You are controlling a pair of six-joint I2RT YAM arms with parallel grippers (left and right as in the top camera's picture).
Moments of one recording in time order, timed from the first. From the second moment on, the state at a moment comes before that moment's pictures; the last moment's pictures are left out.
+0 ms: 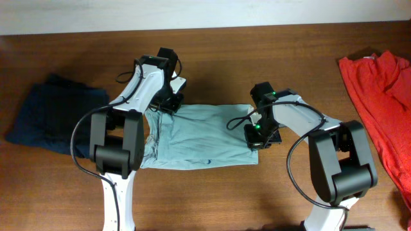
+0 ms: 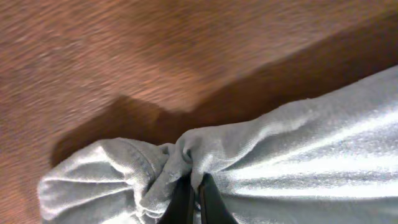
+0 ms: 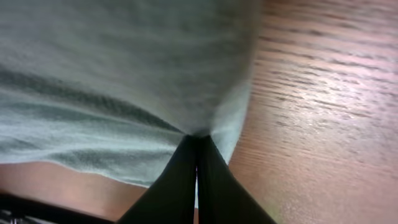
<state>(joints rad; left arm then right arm) -0.25 2.32 1.85 -1.14 0.04 0.16 0.26 1.94 1.20 -0.96 -0.21 0.18</state>
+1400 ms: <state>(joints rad) -0.15 2.25 2.48 -1.68 0.10 0.10 -0.01 1.78 1.24 -0.92 -0.50 0.00</state>
